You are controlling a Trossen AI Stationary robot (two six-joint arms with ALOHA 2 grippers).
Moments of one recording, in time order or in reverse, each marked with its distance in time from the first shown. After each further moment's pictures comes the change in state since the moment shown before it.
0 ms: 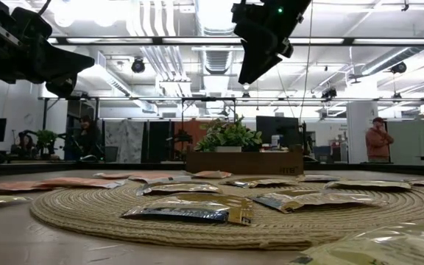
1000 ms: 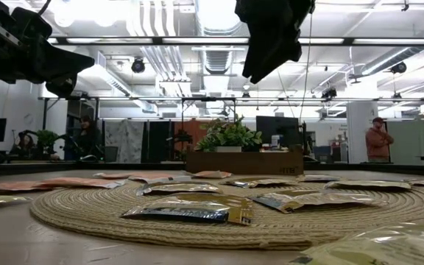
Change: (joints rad) left arm 0.000 0.000 0.000 0.000 0.000 0.000; right arm 0.096 -0.003 -0.001 -0.049 -0.204 0.195
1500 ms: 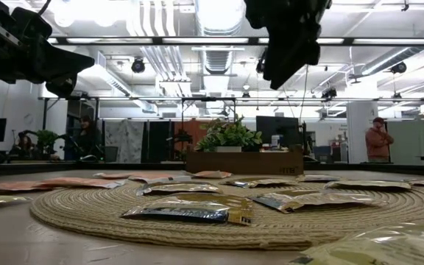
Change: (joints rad) left arm 0.000 0.000 0.000 0.000 0.000 0.000; right arm 0.060 0.002 -0.015 -0.093 -0.120 0.131
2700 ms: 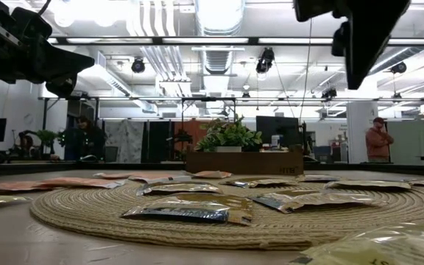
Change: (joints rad) left arm 0.000 0.000 0.000 0.000 0.000 0.000; right arm 0.233 0.000 -0.045 -0.147 -0.131 0.234
